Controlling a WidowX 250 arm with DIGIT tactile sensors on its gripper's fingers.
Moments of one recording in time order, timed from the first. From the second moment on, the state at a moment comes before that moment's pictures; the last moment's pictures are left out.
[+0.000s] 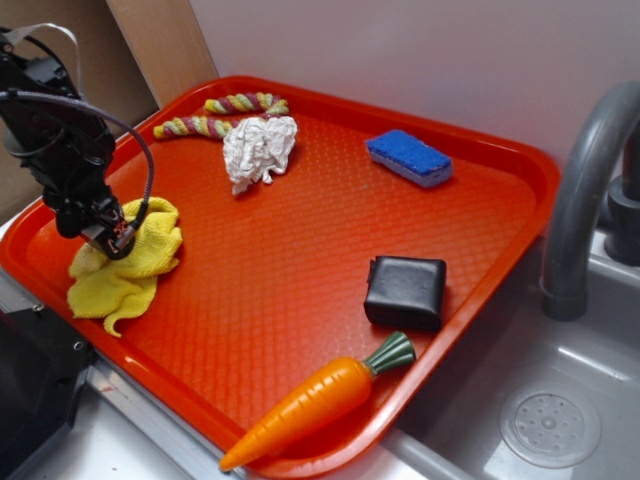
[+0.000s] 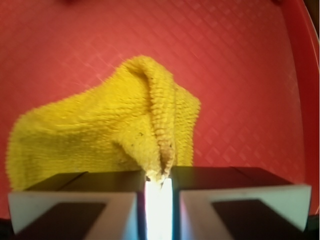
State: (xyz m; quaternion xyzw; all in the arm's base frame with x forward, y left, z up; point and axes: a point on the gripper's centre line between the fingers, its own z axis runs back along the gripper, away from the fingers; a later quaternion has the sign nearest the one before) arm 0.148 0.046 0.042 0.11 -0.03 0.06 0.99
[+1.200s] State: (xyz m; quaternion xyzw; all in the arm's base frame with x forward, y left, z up) arm 0.145 0.017 0.031 0.03 -0.02 -0.02 1.00
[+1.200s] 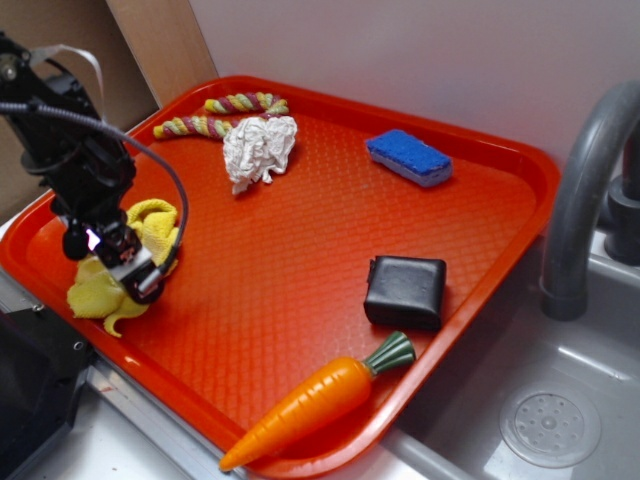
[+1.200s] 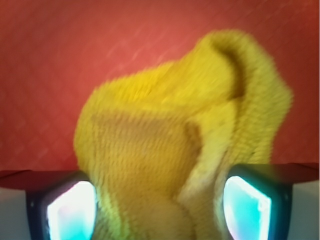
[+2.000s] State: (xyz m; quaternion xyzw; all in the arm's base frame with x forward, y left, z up) arm 0.151 0.038 0.020 0.08 0.00 -0.02 1.00
